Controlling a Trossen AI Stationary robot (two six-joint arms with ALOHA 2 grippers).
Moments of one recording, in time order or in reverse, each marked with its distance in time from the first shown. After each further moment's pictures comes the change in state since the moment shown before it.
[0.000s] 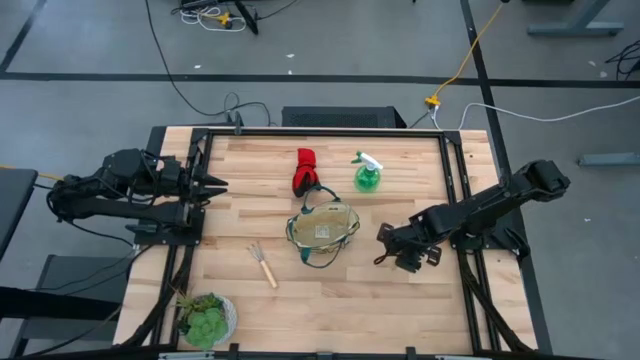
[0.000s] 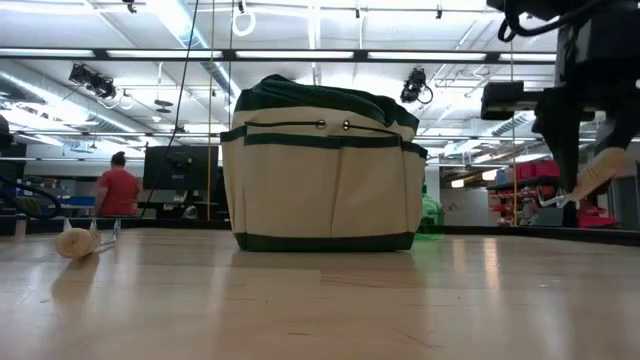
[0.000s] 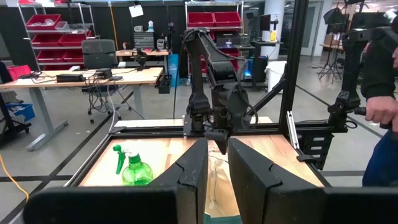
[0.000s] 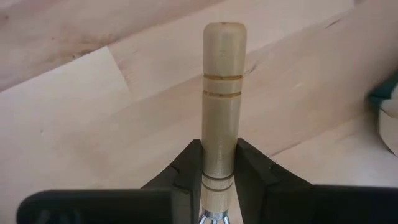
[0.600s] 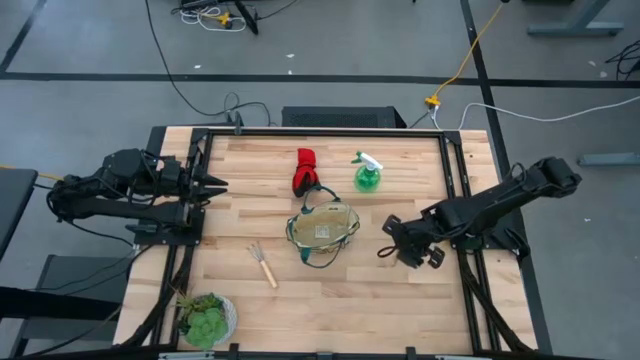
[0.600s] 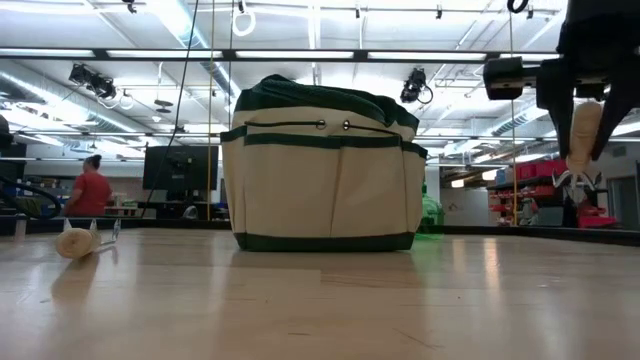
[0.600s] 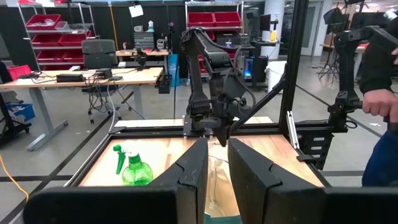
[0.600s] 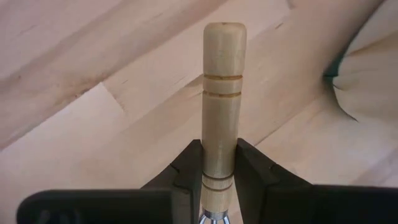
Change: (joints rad) left arm 0.000 0.000 0.000 0.000 0.000 0.000; right arm 0.000 -0.127 0.000 -0.010 0.001 0.209
